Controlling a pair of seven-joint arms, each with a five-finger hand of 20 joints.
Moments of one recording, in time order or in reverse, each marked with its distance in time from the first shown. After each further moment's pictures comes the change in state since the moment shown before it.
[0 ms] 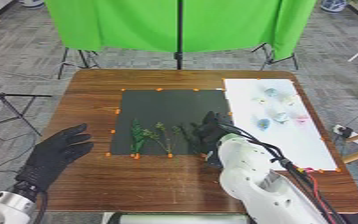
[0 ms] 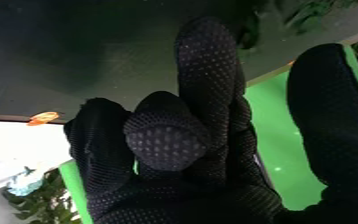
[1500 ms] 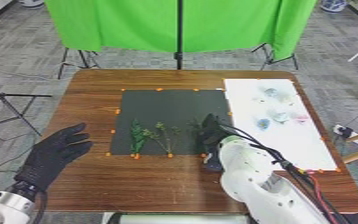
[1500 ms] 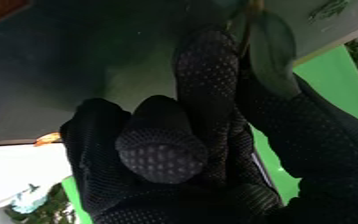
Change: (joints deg) left arm 0.1 0.0 -0.1 -0.1 0.0 0.5 0.4; right arm -0.2 1.2 -0.7 -0.2 4.2 2.3 -0.5
